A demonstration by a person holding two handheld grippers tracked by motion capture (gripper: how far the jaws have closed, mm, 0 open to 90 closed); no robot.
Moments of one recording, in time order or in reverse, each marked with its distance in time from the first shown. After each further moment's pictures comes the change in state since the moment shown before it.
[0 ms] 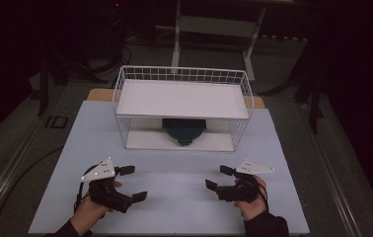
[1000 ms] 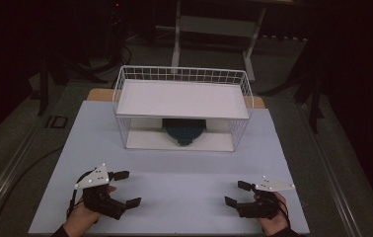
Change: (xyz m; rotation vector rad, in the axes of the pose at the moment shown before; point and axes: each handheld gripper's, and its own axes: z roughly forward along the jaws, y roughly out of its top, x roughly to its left) left arm 0.000 -0.015 -0.009 0.028 0.016 0.026; right arm -0.022 -0.046 -0.043 0.067 -0.016 -0.011
